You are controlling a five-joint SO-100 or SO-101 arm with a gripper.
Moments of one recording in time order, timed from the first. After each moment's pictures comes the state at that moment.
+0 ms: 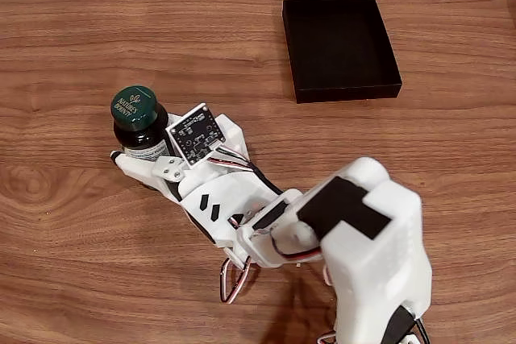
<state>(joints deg) -40.3 69.3 137.6 -62.8 179.9</state>
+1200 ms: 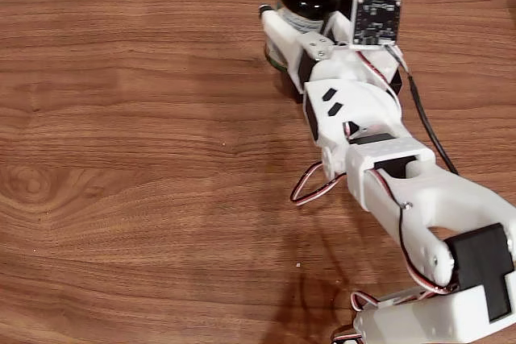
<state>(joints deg) -8.3 99.9 139.9 -41.2 171.1</state>
